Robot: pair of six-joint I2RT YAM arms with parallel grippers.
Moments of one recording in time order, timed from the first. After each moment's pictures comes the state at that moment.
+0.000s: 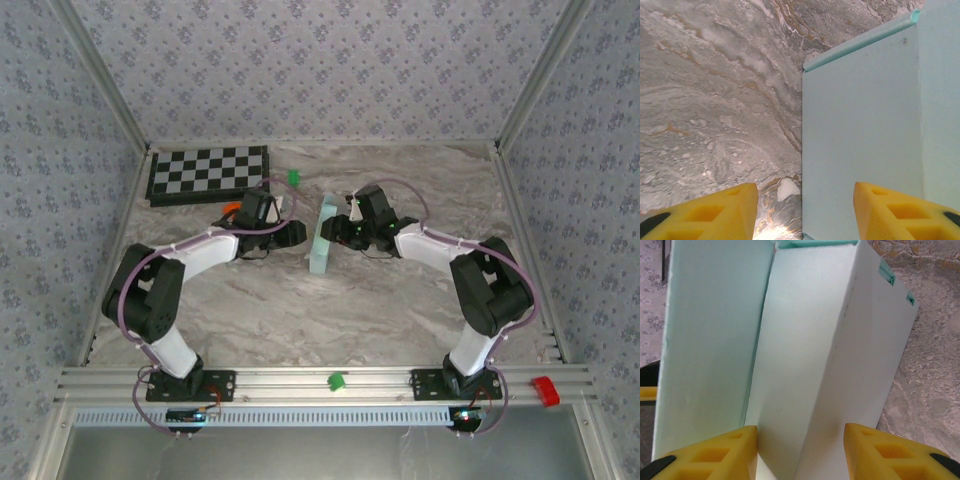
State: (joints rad) left arm -0.48 1.65 0.97 -0.14 0.32 -0.56; right arm 0.53 1.71 1.03 -0.08 -0.39 0.73
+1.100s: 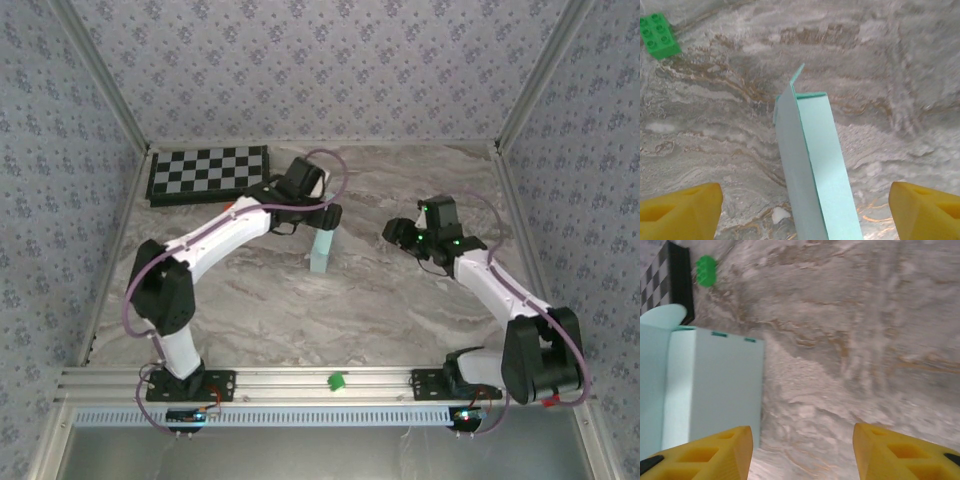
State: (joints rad) left arm -0.72 1.80 1.55 -0.66 -0.07 -0.27; right arm 0.22 1.25 0.76 -0.30 -0.28 0.66
